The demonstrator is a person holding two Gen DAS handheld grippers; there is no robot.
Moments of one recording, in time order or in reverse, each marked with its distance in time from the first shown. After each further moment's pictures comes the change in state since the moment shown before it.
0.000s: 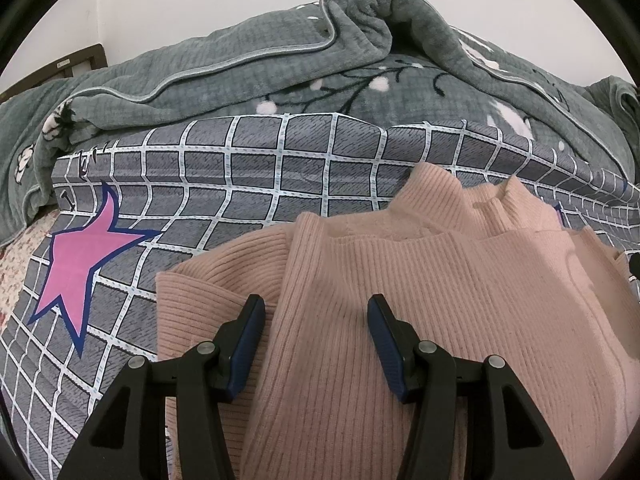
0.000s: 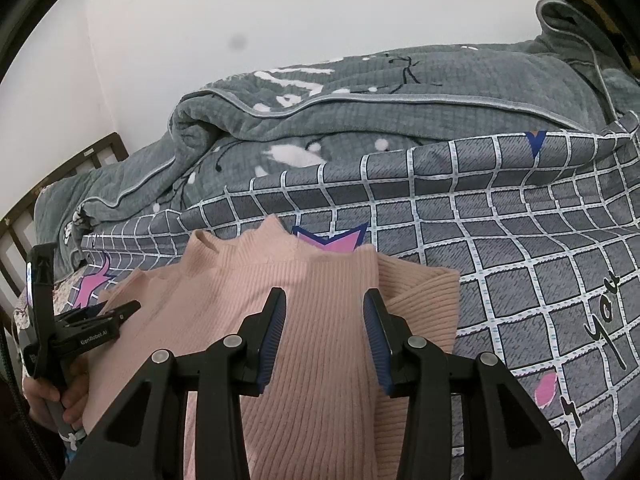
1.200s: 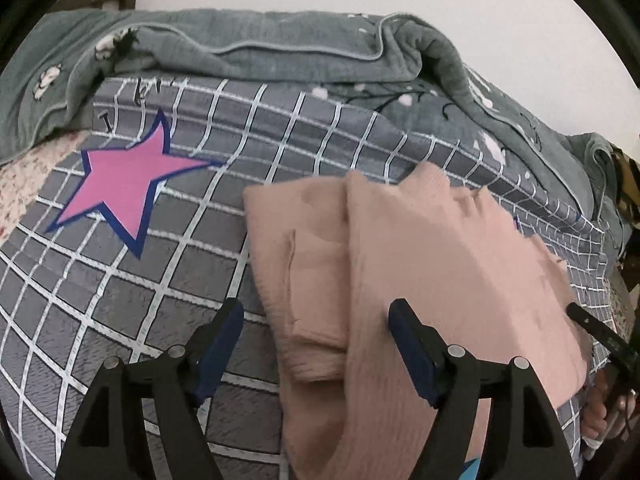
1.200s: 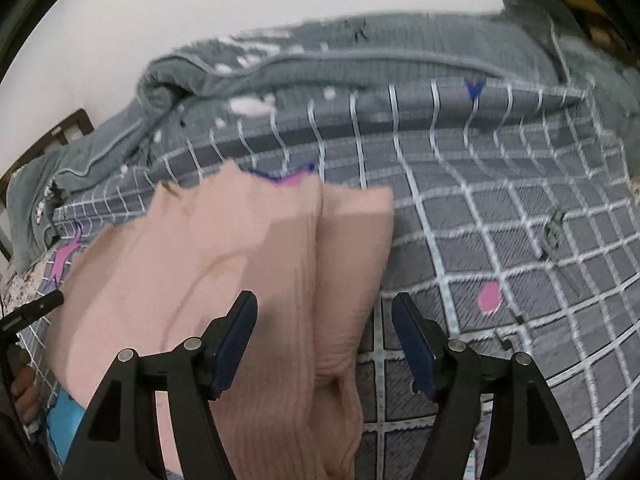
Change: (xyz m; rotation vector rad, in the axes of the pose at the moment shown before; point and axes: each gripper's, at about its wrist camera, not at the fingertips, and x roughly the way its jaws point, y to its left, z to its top) left arm -0.060 0.072 -0.050 -0.176 0.054 -0.179; right arm -0.011 -0.024 -0.039 0.051 0.194 -0.126
